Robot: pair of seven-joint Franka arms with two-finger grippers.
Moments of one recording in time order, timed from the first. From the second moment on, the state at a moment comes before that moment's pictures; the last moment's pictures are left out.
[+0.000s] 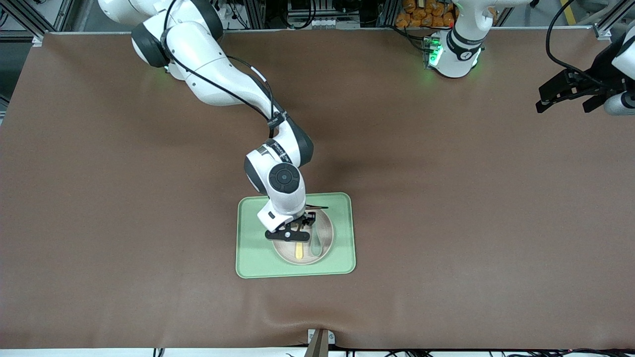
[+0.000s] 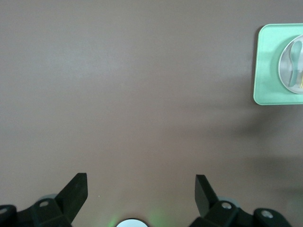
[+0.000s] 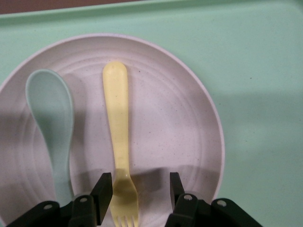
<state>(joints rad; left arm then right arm) -0.03 -0.03 -0.06 -1.48 -0.04 1.43 -0.12 0.65 1.03 -0.06 -1.07 -0.04 2.15 0.70</state>
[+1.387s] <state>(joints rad) -0.01 -0.03 -0.11 -1.48 0.00 1.41 0.00 0.65 1.04 -0.04 -1.07 -0.04 2.15 0.70</state>
